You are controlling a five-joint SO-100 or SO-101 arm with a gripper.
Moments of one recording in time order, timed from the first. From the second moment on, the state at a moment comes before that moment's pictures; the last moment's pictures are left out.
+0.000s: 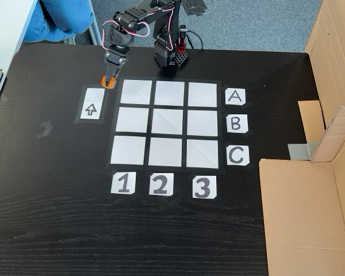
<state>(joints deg) 31.6 105.6 93.4 74.8 64.1</state>
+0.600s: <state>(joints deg) 24.7 98.1 99.6 70.0 63.8</state>
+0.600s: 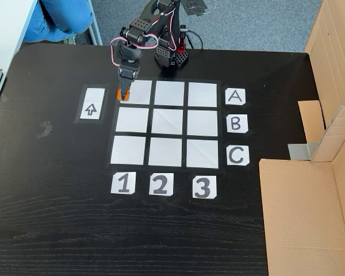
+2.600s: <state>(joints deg) 29.9 91.4 117.4 48.2 63.5</state>
